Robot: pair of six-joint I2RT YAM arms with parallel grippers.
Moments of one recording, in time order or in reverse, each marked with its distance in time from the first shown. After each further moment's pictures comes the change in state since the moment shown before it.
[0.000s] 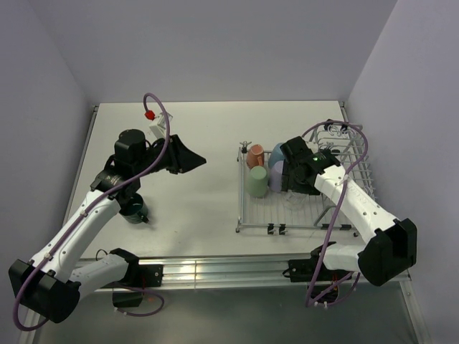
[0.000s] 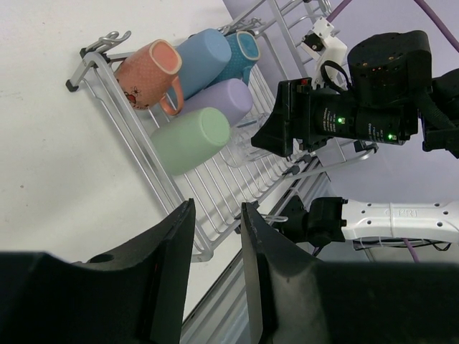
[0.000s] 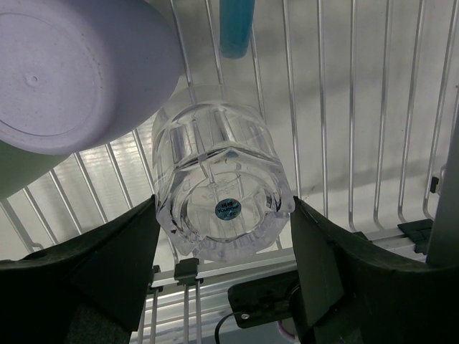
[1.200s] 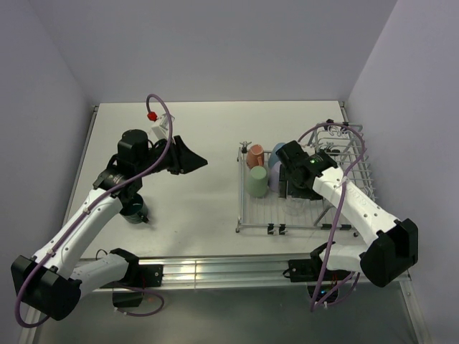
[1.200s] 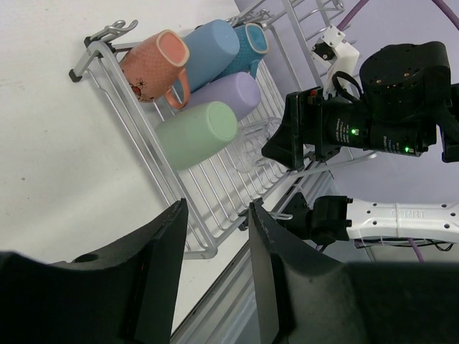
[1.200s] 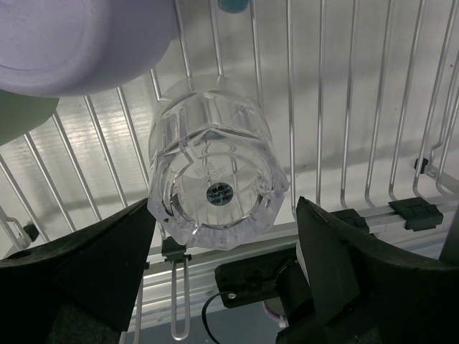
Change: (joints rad) left arm 0.001 0.020 -0.012 0.001 0.001 0.000; right arm 0.059 -0.011 0.000 -0.080 0.005 0.020
